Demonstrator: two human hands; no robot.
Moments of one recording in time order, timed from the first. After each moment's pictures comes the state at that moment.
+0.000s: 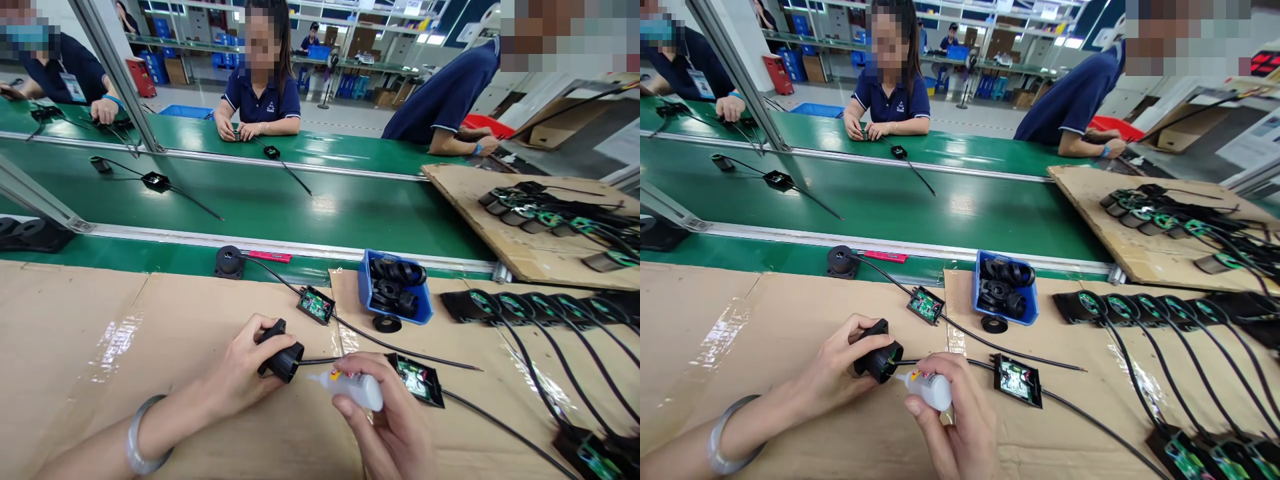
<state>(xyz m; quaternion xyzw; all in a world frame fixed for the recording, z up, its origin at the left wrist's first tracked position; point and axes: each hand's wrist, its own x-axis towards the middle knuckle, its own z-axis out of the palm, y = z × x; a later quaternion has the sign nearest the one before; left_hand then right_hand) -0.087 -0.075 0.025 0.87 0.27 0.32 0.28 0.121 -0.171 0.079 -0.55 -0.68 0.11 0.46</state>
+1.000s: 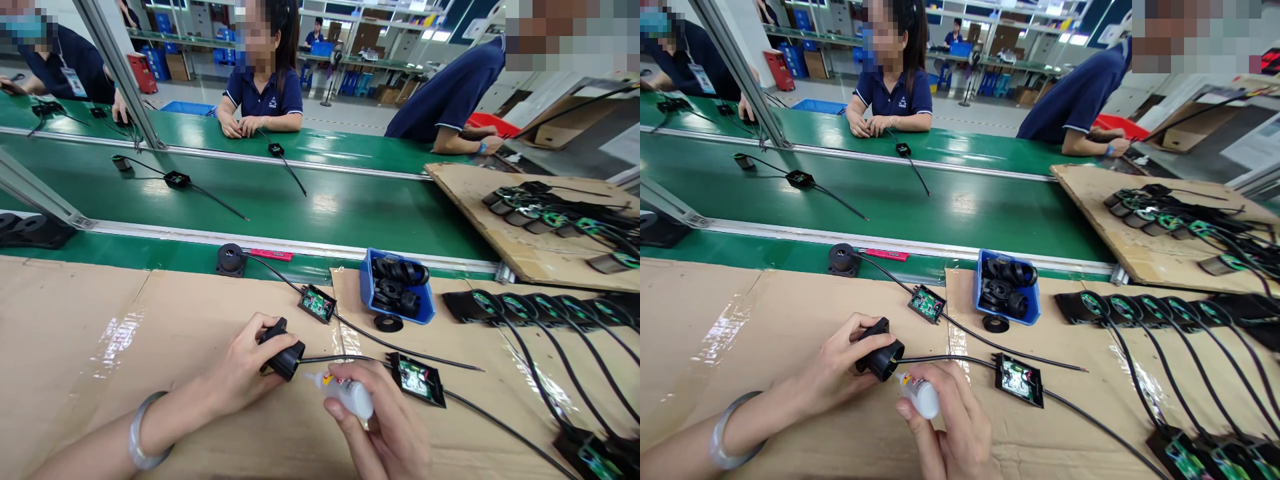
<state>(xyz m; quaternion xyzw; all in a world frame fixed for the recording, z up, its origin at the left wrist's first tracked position) -0.086 -0.076 0.029 0.88 0.27 0.31 0.25 0.116 -0.177 0.076 -0.53 -0.71 0.13 0.44</state>
